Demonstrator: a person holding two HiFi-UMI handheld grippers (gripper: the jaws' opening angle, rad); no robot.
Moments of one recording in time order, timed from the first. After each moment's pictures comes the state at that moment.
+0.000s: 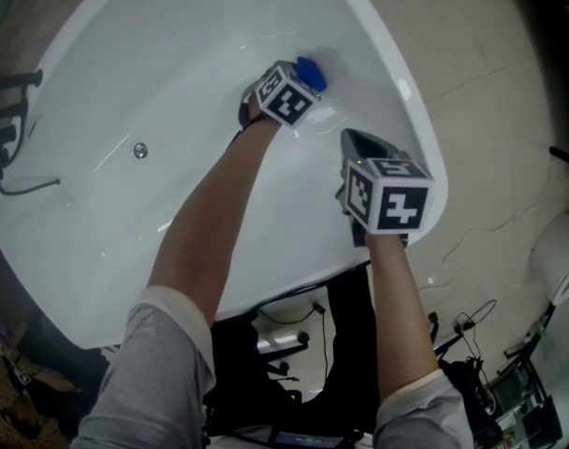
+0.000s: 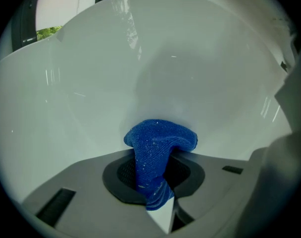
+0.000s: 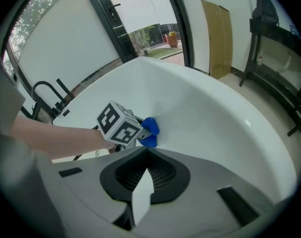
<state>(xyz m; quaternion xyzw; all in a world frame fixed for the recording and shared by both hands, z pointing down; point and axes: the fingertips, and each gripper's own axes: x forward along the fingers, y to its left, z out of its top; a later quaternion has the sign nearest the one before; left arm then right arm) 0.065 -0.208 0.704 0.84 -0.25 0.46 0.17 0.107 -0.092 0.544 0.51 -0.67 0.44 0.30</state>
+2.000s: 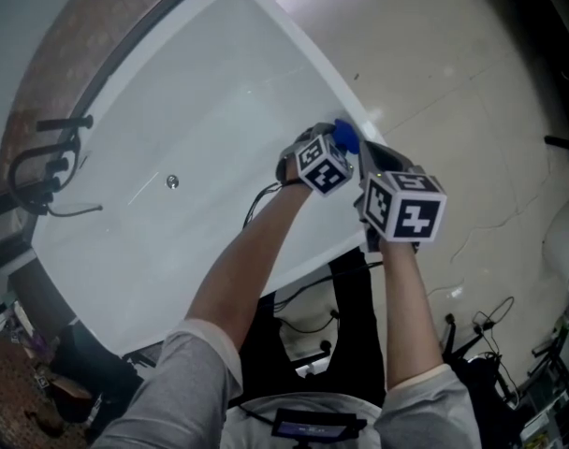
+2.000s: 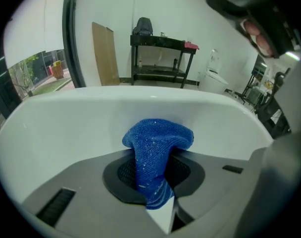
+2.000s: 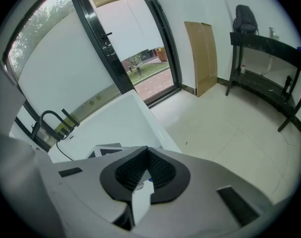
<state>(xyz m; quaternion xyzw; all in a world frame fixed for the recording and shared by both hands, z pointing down) 0.160 -0.114 0.582 0.87 -0.16 0.46 0.11 0.170 -0.098 0.426 0.57 -0.67 0.43 0.23</state>
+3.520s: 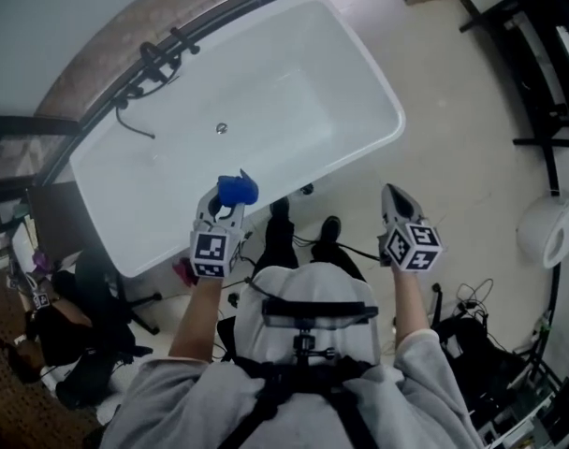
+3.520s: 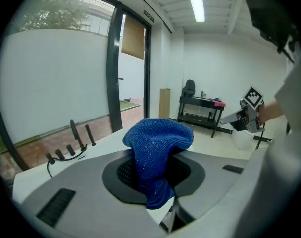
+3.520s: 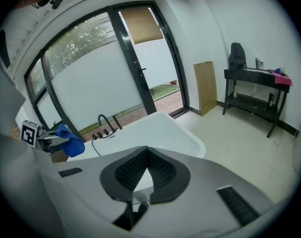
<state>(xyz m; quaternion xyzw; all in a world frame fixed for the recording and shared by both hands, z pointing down) -0.233 0.181 0.158 0.83 -0.49 0.24 0.15 0.096 0.212 0.193 0.57 -0.73 0.34 0.15</state>
